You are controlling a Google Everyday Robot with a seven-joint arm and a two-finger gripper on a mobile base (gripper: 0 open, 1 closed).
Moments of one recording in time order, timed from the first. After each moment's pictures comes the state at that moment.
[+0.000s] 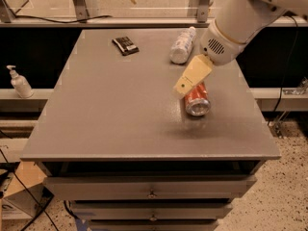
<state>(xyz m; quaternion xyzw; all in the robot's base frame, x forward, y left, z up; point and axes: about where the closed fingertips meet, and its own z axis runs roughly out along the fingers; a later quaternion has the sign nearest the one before) 0.547 -0.117 0.905 -0.42 0.89 0.09 0.18</state>
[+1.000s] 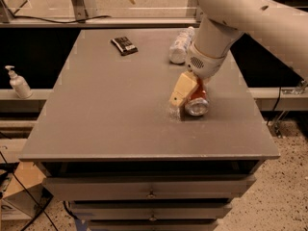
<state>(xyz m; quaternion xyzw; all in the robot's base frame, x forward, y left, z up) 0.573 -0.113 0.830 -0.40 0.91 0.07 0.08</state>
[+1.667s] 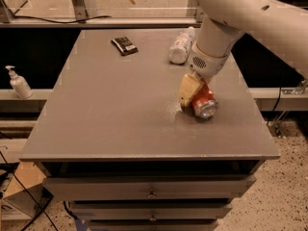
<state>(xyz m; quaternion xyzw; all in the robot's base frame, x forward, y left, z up) 0.575 -0.120 0.833 -0.40 0.91 0.05 0.08</state>
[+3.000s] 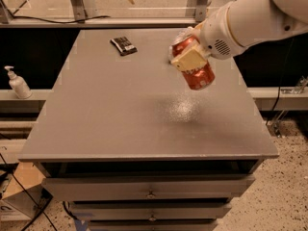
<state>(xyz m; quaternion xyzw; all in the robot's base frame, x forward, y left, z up) 0.567 -0.079 0.958 -0.52 0.75 0.09 0.40</state>
